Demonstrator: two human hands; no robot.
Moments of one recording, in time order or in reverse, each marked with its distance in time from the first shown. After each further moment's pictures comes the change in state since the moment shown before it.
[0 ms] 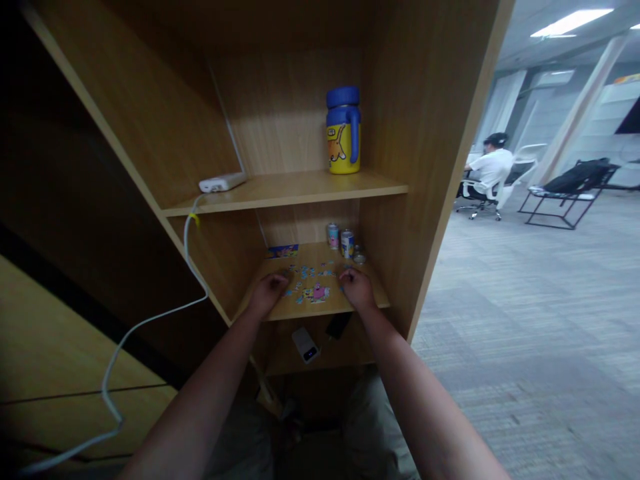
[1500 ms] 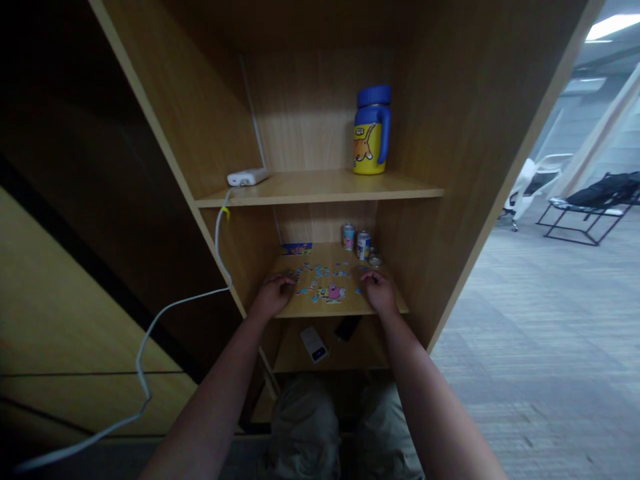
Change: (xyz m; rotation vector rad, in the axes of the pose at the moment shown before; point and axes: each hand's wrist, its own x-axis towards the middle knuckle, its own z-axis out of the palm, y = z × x) left_hand -0.022 -0.007 -0.033 0.326 -0.038 0.171; right_hand -0.005 0.001 -0.011 0.081 0.084 0.163
